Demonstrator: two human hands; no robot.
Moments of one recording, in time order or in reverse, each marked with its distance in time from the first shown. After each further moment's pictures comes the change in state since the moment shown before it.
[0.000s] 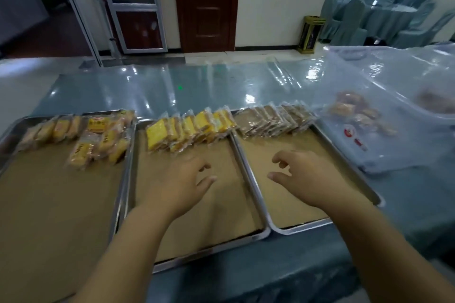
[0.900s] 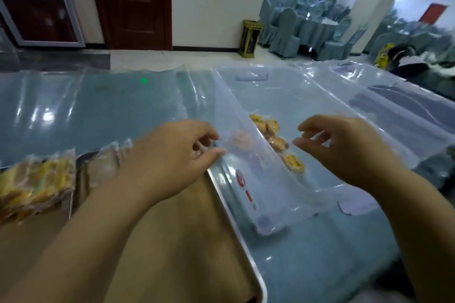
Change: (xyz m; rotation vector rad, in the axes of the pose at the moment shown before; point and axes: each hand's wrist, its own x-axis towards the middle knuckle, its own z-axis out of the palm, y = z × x) left_hand 0.284 0.256 0.092 -0.200 0.037 0.280; right_hand 0.089 0.317 -0.193 -0.114 0.294 0.117
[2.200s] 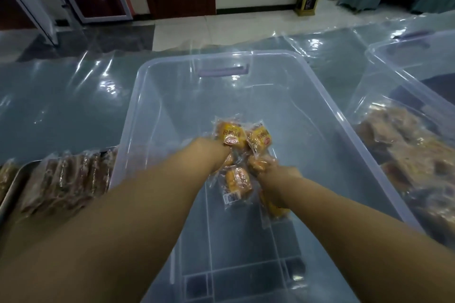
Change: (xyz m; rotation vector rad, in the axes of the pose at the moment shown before) left_hand 0.265 -0.005 0.257 0.758 -0.969 -0.237; right_hand 0.170 0.208 0.193 -0.415 -0.924 -0.310
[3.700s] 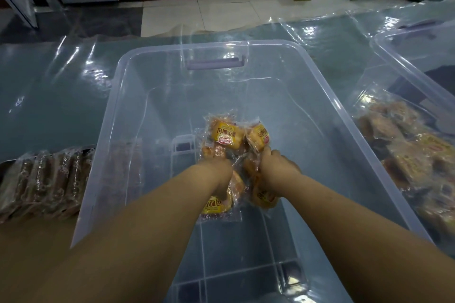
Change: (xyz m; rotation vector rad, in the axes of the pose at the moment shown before) left_hand 0.017 0.033 0.034 -0.369 -0.091 0.016; right_hand 0.035 0.013 0.009 0.453 0.125 0.252
